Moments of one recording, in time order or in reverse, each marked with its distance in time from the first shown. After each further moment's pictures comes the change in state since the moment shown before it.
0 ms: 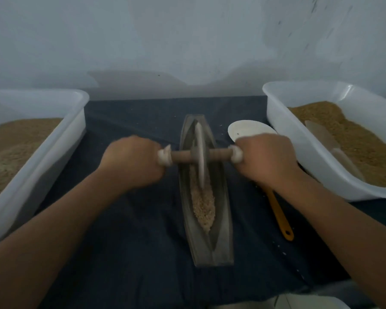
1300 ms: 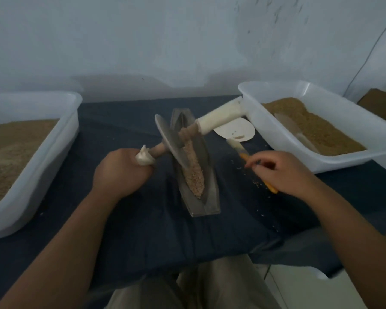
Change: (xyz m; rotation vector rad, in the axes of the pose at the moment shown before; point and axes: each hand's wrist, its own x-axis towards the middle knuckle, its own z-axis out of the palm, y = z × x) left_hand -0.057 -0.001 0.011 -0.559 0.013 -0.338; right_hand -0.108 0.025 -0.051 0.614 -0.259 0.328
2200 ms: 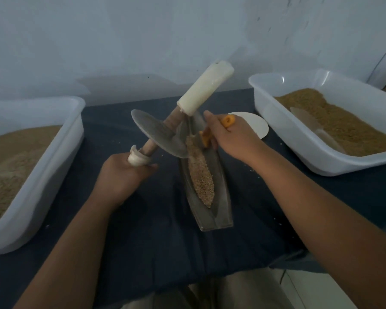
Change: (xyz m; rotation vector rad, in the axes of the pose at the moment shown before) left_hand 0.006 -0.013 -0.005 -0.475 -0.083 -0.126; right_hand 0.107 -0.092 0.048 0.216 0.129 -0.137
